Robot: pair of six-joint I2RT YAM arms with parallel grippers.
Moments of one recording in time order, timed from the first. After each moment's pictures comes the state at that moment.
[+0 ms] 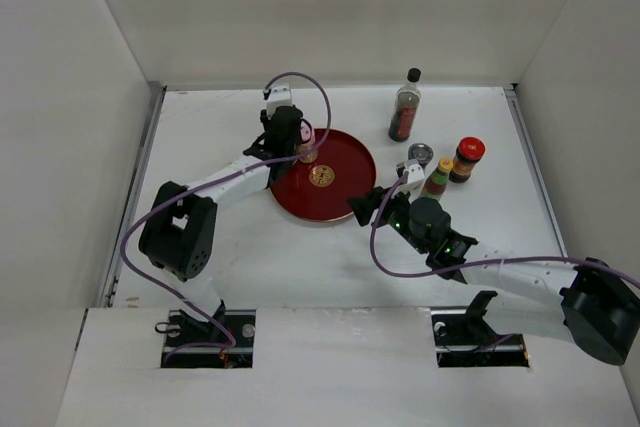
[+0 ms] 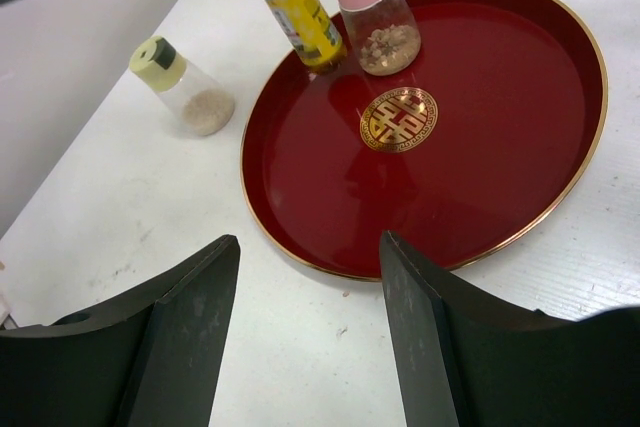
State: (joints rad) left arm -0.50 1.70 1.16 0.13 -0.55 -0.35; right arm 0.84 1.12 0.44 0.55 0.22 0.47
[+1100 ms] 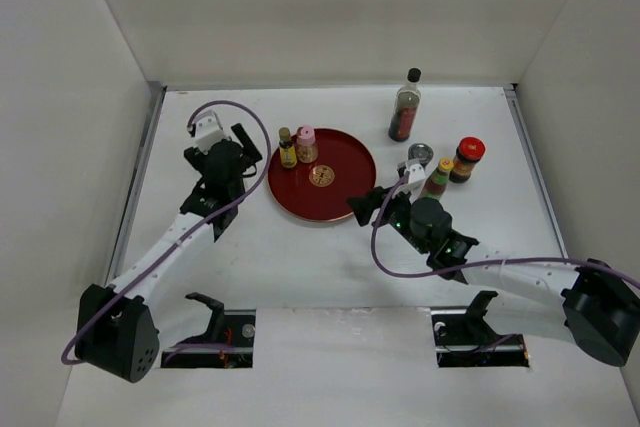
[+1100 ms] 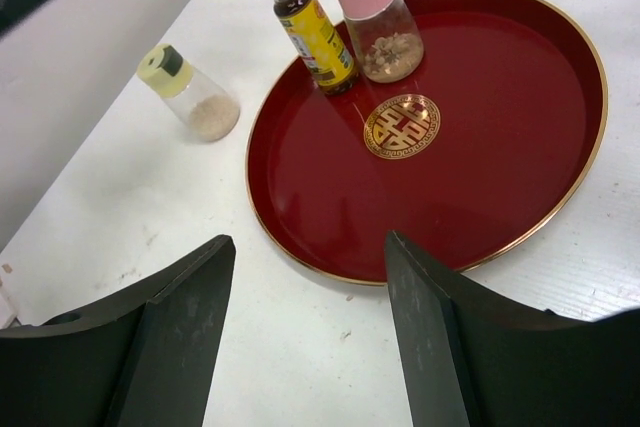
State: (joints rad) left arm -0.40 1.13 0.79 0.10 -0.62 -0.46; right arm 0.84 1.10 0.44 0.55 0.22 0.47
